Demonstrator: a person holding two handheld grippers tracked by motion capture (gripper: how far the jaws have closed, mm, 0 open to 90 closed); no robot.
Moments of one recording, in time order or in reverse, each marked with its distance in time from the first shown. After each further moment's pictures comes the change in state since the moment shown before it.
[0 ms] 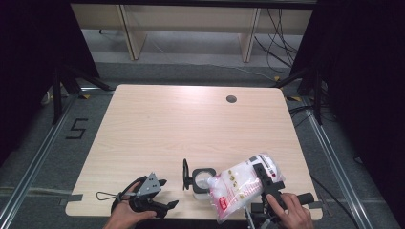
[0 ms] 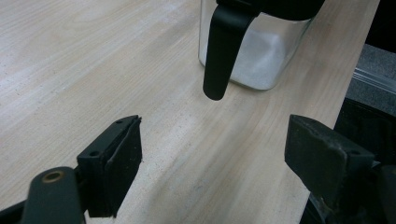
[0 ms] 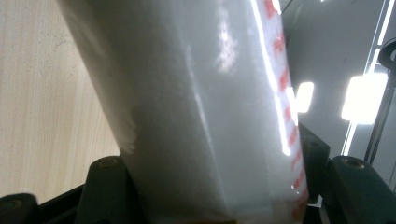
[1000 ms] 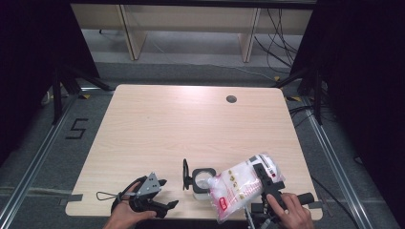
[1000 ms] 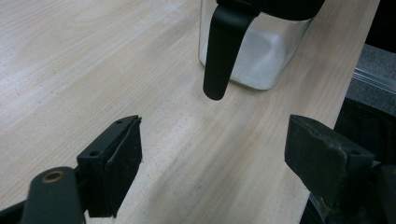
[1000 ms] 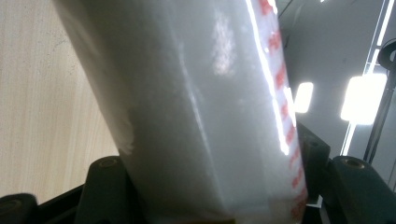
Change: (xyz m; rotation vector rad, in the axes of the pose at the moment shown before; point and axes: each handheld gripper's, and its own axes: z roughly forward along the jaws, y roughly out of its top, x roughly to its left) left arm 0.000 0.000 0.000 0.000 0.000 0.000; right arm -0.003 0.001 -0.001 0.006 0.004 -0.031
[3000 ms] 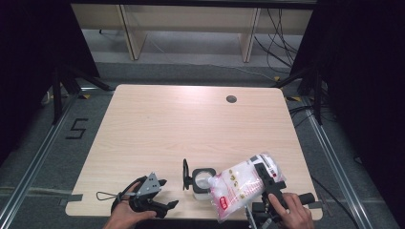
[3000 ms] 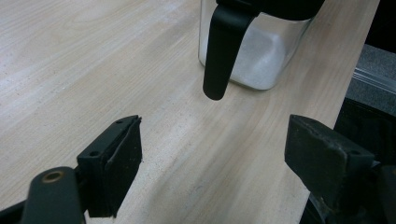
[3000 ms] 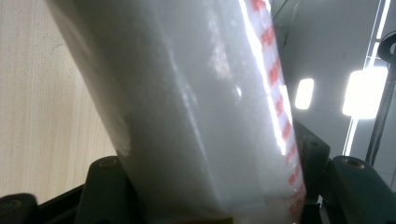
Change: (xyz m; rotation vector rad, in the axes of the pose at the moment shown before) left arm 0.000 0.000 0.000 0.000 0.001 -0.001; right arm 0.001 -0.003 0.001 -0.009 -0.003 0.037
